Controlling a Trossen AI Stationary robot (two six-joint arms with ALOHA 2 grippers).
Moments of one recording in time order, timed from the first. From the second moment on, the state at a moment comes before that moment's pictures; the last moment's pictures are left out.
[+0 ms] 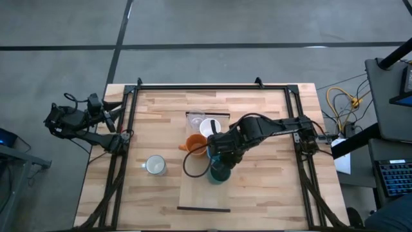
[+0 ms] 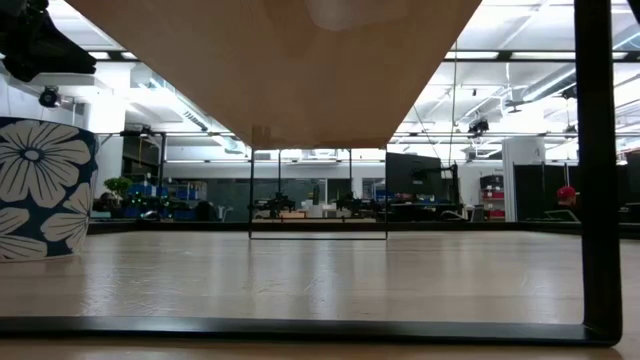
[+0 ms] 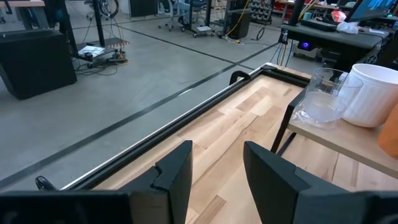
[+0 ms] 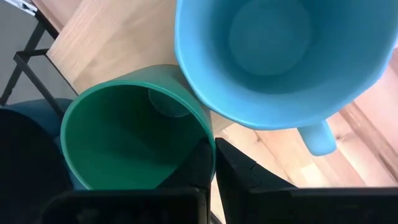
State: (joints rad) left arm -0.28 0.04 0.78 -1.16 -0.87 -0.39; right arm 0.24 2.03 2.33 -1.57 -0.18 0.98
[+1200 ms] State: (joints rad) left arm -0.28 0.04 0.78 -1.16 -0.87 -0.39; right arm 0.24 2.03 2.36 -1.53 -0.21 0.93
